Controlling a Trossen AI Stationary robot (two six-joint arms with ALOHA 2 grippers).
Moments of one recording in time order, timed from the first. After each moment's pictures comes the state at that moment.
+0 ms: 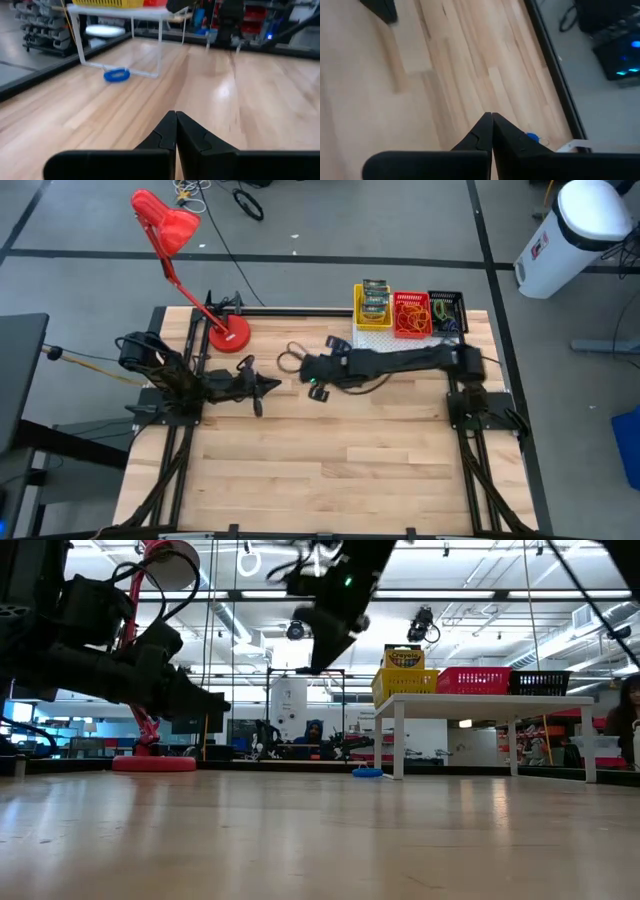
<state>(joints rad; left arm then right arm) 0.05 1.60 0.00 1.47 -0.27 -0.06 0.00 1.97 1.71 -0.79 0.51 0.08</state>
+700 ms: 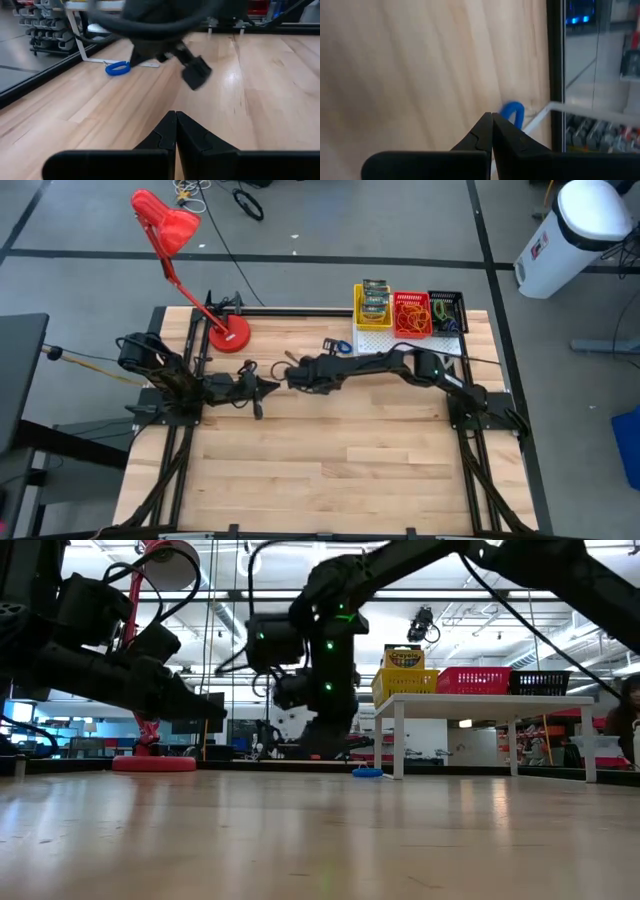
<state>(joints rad) -0.01 1.60 0.00 1.41 -0.34 0.01 -0.07 2.39 1.95 -1.09 0.77 0.14</state>
